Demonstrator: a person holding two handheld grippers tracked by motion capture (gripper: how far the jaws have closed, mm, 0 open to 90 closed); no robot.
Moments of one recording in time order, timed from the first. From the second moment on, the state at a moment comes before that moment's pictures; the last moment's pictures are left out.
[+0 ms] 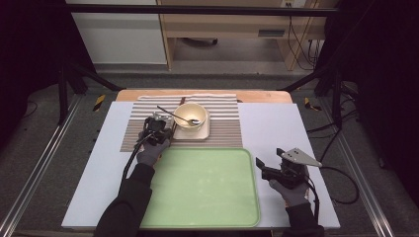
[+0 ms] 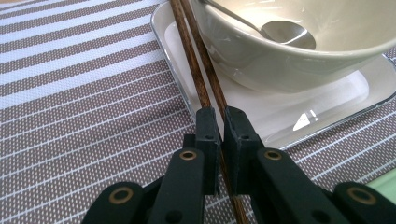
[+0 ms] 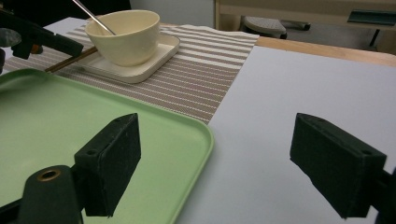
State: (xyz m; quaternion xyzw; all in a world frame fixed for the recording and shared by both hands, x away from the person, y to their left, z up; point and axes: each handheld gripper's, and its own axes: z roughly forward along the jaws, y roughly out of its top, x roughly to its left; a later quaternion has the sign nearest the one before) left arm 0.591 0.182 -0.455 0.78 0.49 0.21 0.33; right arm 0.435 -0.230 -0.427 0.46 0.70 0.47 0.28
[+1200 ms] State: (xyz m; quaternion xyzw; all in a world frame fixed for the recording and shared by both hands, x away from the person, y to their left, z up) left arm 0.612 0.184 -0.462 0.77 0.50 0.21 0.34; right arm 0.435 -0.230 -0.427 0.46 0.70 0.47 0.28
